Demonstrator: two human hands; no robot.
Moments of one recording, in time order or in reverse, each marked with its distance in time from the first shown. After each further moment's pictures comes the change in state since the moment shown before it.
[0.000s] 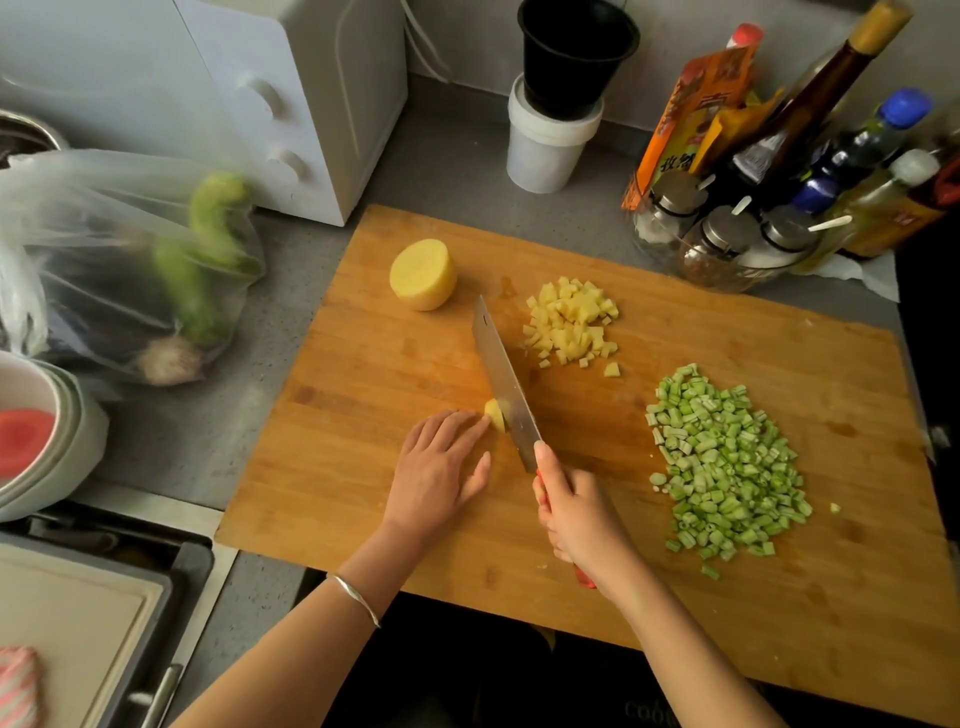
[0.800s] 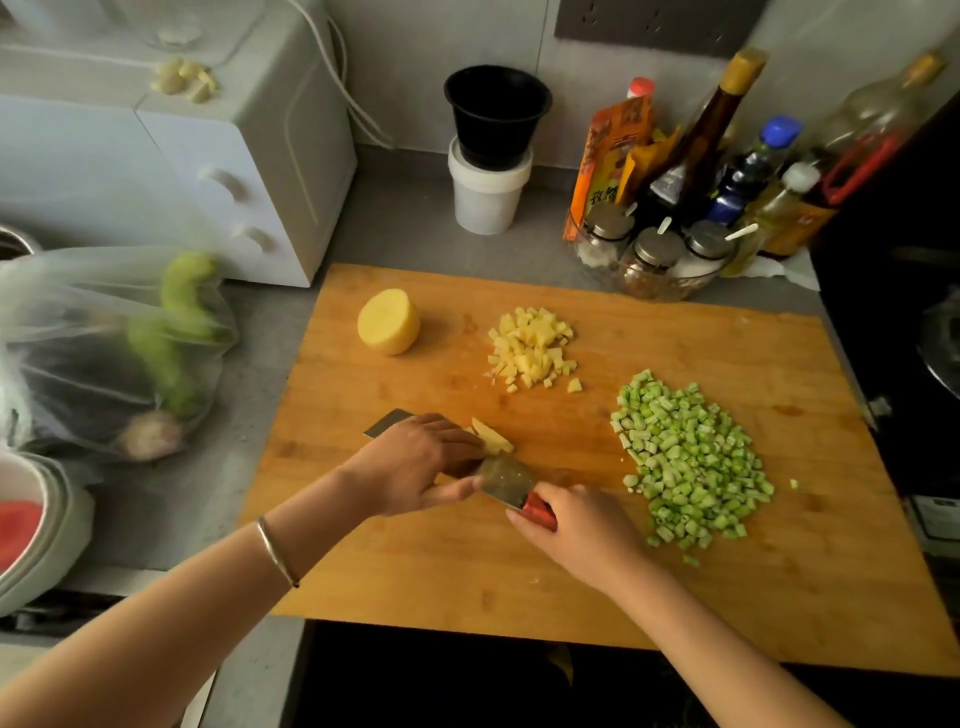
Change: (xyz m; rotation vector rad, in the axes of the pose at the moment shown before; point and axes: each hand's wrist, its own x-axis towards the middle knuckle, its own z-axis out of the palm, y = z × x) left_hand 0.064 -0.009 -0.073 0.081 -0.420 0.607; right_hand -0.010 0.008 -0.025 -0.883 0.099 -0.345
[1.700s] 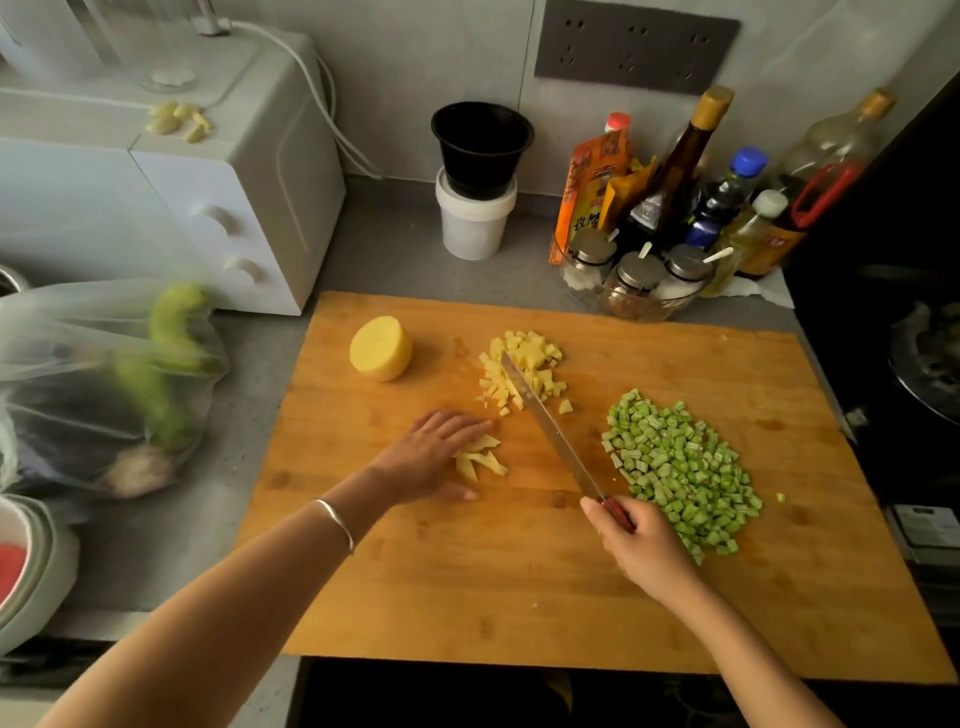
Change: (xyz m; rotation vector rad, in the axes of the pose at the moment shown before) left_hand 0.036 -0.035 0.028 0.011 -0.187 -0.195; right_hand -0.017 0.051 -0.005 0.781 0.165 0.255
